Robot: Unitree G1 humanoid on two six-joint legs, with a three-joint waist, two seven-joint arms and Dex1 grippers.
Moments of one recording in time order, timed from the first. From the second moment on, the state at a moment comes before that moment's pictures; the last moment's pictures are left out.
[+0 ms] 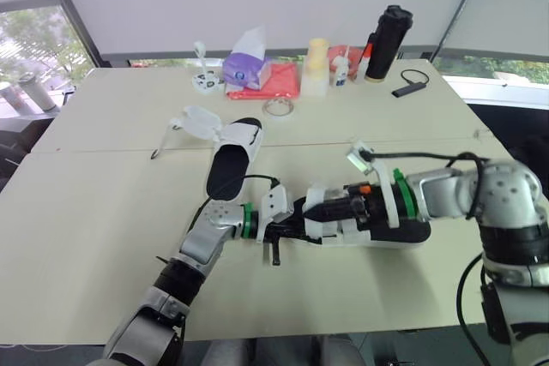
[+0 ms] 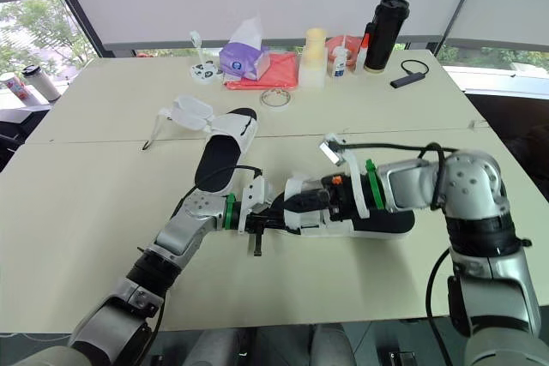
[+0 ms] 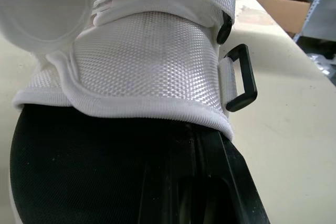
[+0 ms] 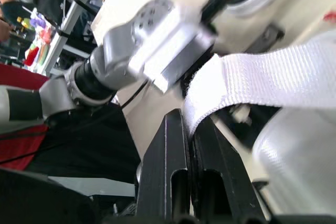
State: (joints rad) left arm -0.51 0.22 -0.36 0.27 -0.17 0.12 -1.13; right arm -0.75 -0.71 0.03 -0.05 1.32 1.54 0.47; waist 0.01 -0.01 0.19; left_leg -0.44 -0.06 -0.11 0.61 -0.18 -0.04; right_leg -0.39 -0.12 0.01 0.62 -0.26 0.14
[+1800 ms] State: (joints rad) left arm -0.51 0.23 -0.36 0.26 -0.17 0.11 -1.11; right arm -0.73 -0.87 0.31 -0.17 0.64 1.18 1.11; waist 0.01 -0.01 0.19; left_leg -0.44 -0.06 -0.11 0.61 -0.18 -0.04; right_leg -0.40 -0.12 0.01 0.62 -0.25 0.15
